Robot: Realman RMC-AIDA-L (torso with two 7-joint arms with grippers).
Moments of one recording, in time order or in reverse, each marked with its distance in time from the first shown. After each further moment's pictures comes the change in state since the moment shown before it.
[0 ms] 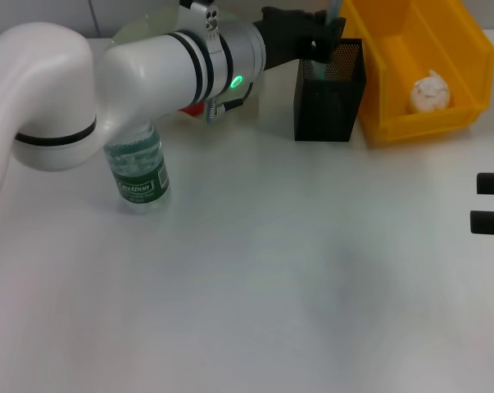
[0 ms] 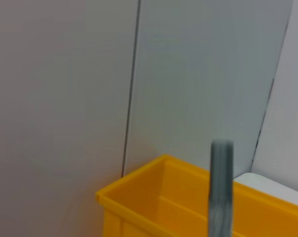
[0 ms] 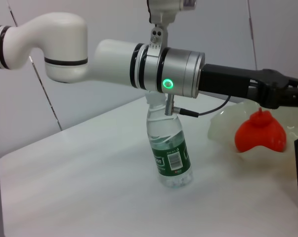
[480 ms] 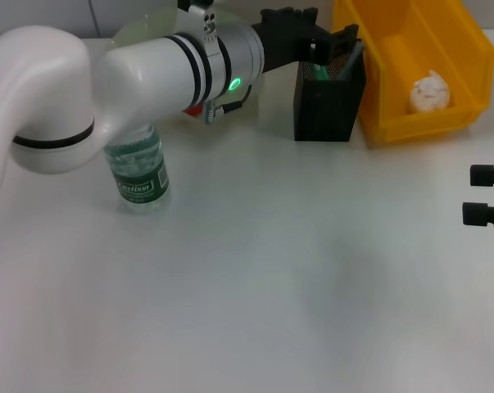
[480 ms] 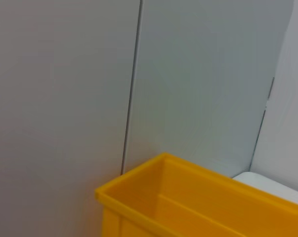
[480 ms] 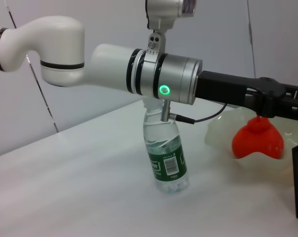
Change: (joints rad) left arm 0.008 0.000 0.000 0.003 -0.005 0.006 0.007; right arm 0.011 0.010 -0.002 0.001 0.000 0.024 -0.011
